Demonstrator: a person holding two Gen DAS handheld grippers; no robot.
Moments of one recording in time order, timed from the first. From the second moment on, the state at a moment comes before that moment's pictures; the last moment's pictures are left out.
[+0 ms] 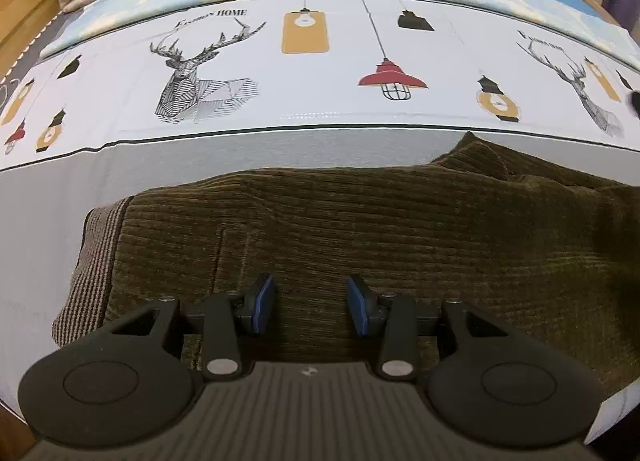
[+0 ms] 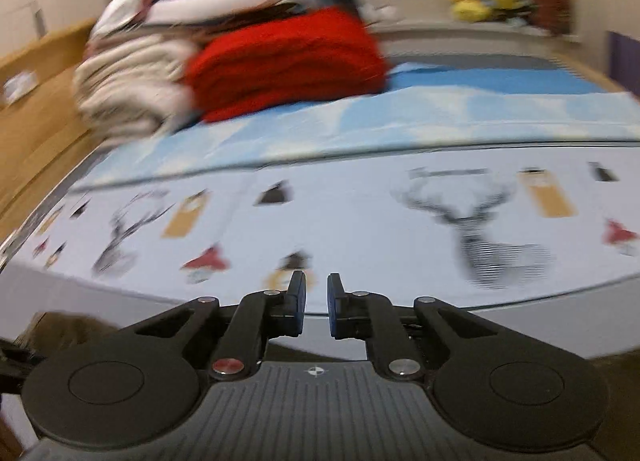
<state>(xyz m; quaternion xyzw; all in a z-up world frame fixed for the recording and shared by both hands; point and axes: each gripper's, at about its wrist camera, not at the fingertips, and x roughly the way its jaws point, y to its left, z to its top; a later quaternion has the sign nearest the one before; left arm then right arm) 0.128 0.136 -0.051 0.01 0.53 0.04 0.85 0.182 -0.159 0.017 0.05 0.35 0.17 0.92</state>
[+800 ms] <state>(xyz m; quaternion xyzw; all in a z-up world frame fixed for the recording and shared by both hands) 0.130 0.148 -0.057 0.02 0.54 0.05 0.84 0.269 -0.042 -0.063 0.10 0.48 0.33 0.81</state>
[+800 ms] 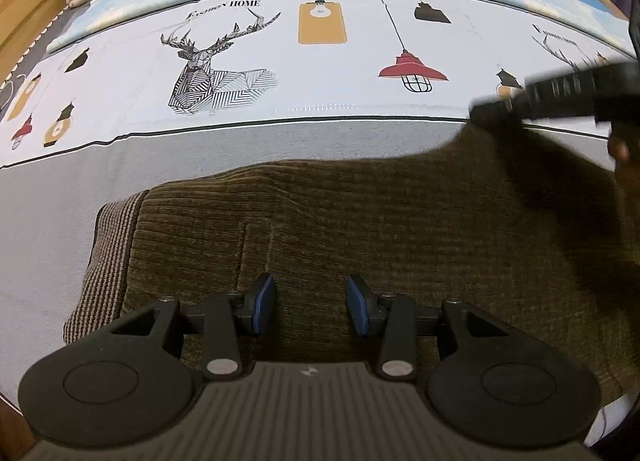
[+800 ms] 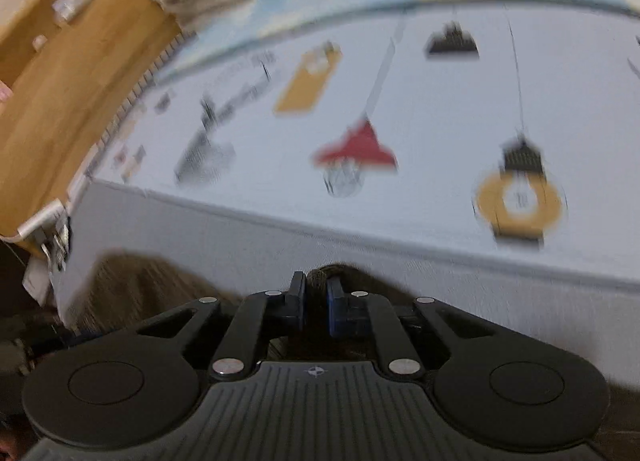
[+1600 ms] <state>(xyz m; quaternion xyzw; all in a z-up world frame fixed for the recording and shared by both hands) 0.129 0.143 -0.051 0.01 0.53 0.04 0.84 0.206 -0.068 -0.042 -0.08 0.48 0.43 0.76</state>
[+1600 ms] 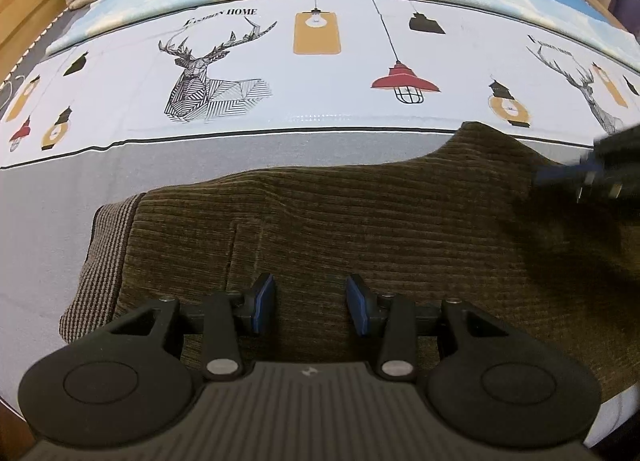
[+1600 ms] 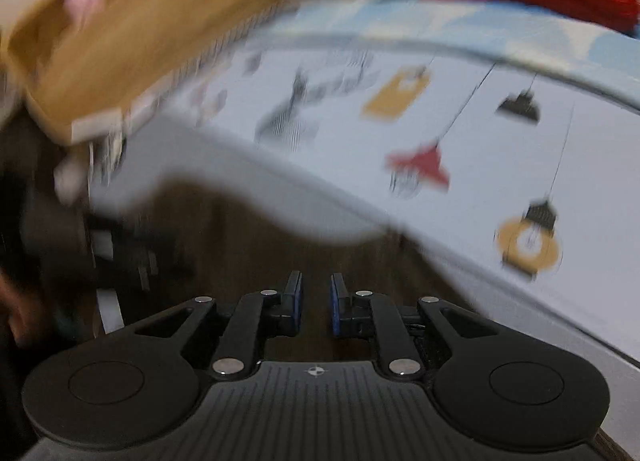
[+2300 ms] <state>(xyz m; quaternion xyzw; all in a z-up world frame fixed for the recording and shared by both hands) 0.115 0.123 -0.040 0.01 0.51 0.03 0.86 0.173 -0.237 -0.064 -0.12 0.55 0.18 0.80</state>
